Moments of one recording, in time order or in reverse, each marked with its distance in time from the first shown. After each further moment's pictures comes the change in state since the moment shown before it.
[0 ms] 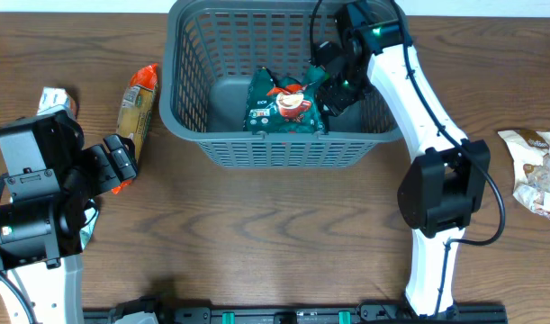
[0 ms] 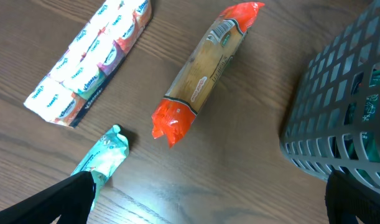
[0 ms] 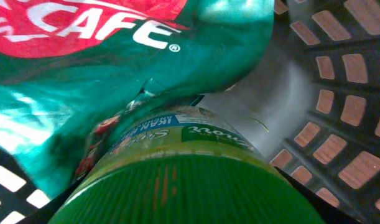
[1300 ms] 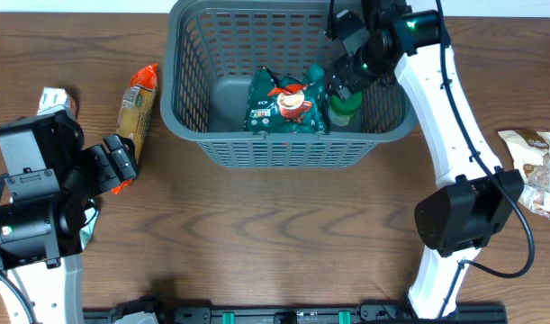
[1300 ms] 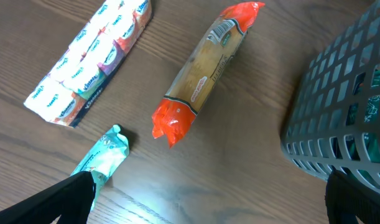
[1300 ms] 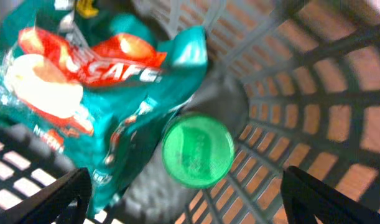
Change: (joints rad) left arm 0.000 0.000 0.000 0.000 0.000 0.000; right arm -0.035 -0.156 0.037 0.042 -0.019 0.028
